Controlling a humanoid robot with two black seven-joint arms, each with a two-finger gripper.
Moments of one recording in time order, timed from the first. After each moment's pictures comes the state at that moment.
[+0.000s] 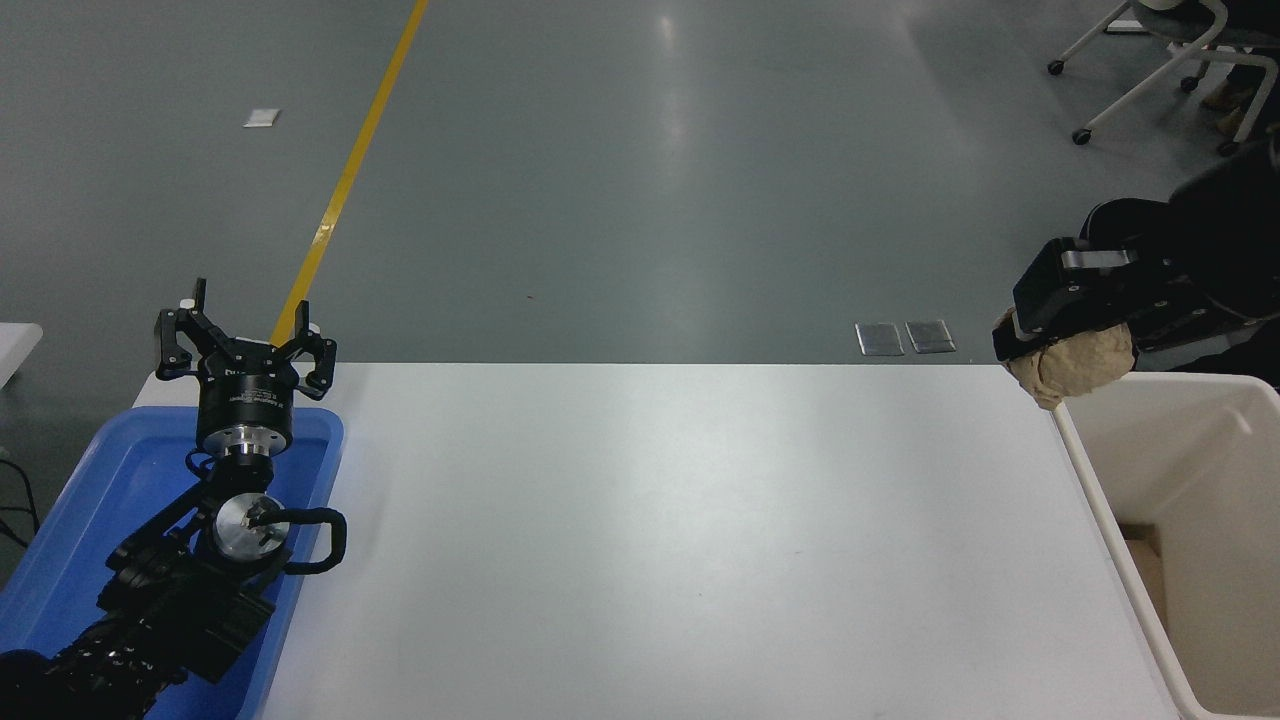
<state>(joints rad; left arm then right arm) -0.61 0.17 -1.00 -0.41 -0.12 -0.52 -0.60 2.65 -0.71 -1.30 1.67 -0.25 0.78 -0.05</state>
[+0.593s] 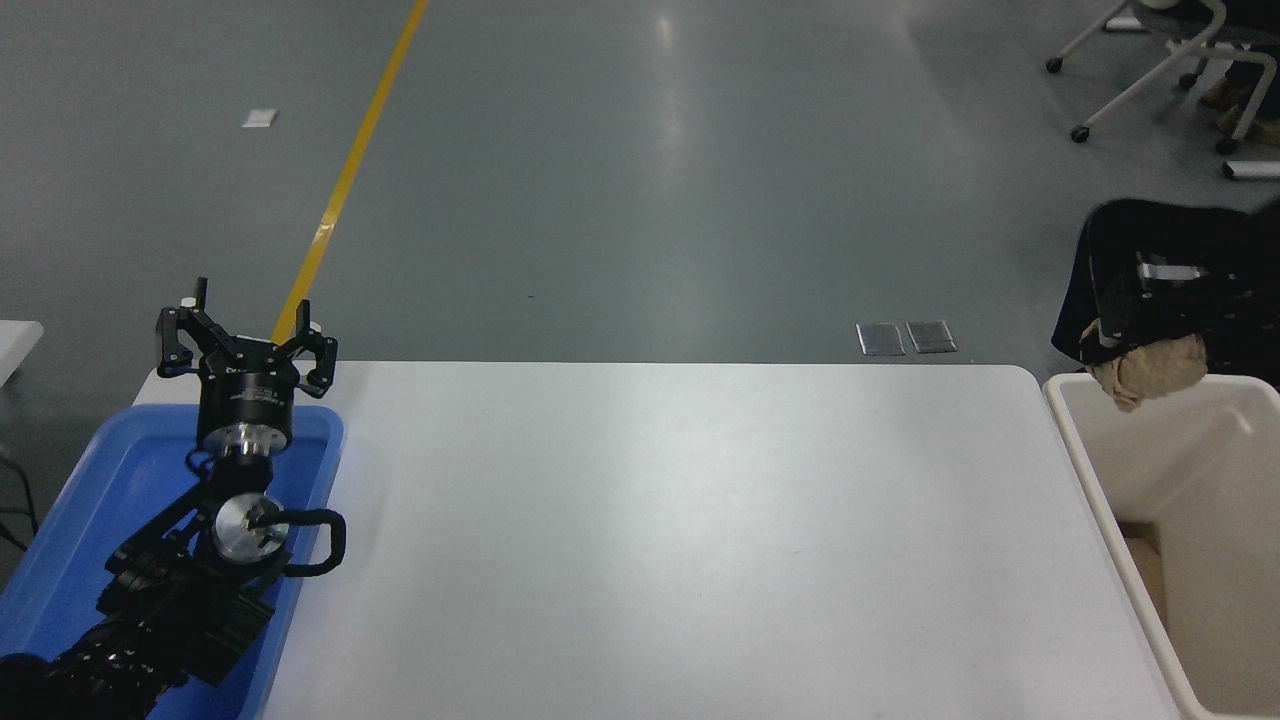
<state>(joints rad) -0.61 0.17 -1.00 -0.41 -0.12 -0.52 -0.60 2.15 -0.80 -1.22 1.29 -0.33 0.74 -0.05</state>
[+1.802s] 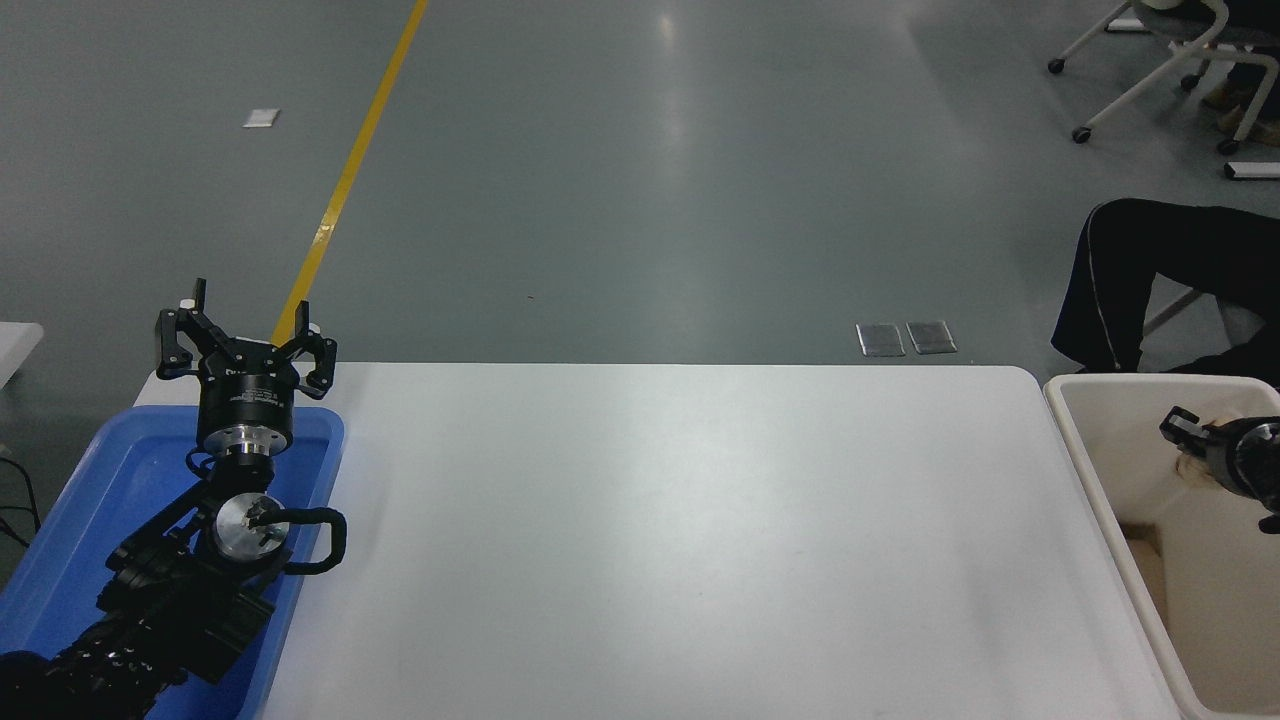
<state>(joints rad) -0.61 0.17 -1.00 -0.41 -0.12 -0.52 -0.60 0.74 -0.39 -0.71 0.01 -0.12 0.18 -0.06</state>
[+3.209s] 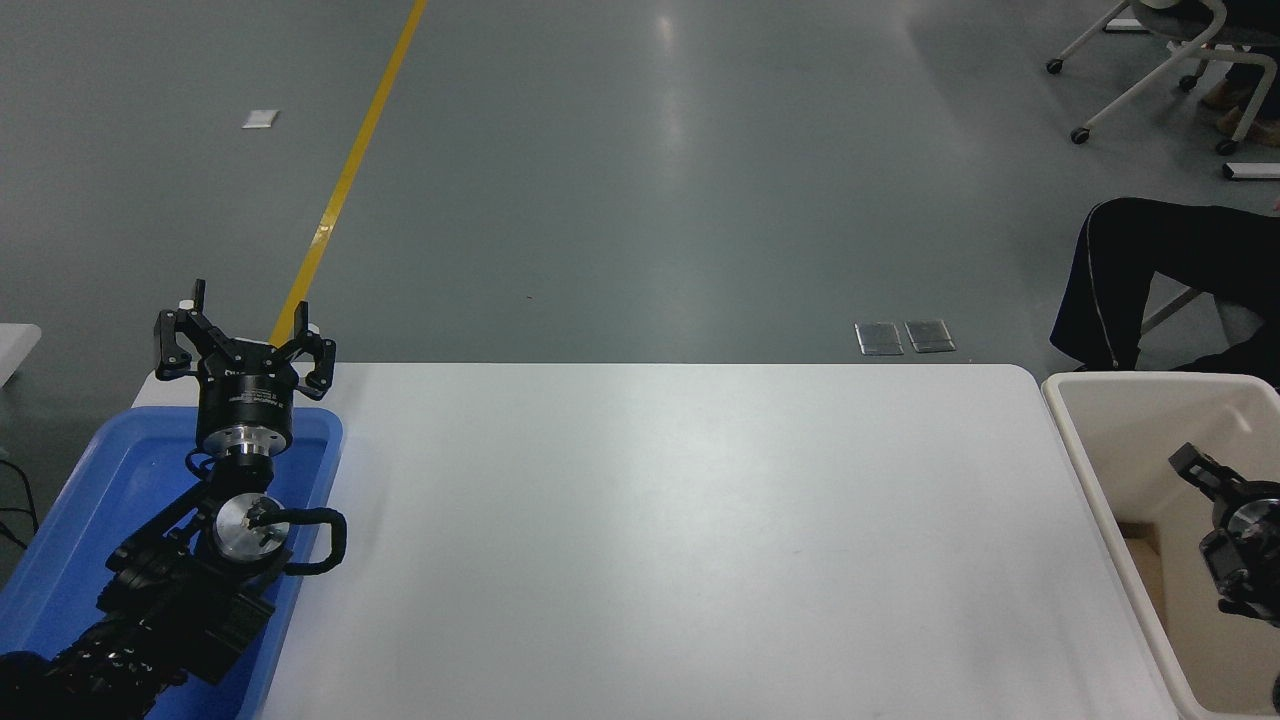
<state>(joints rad) -0.61 0.17 -1.00 -0.41 -0.12 -0.52 -0.60 0.69 -0.31 -0.75 -0.09 -0.03 0.02 -0.05</state>
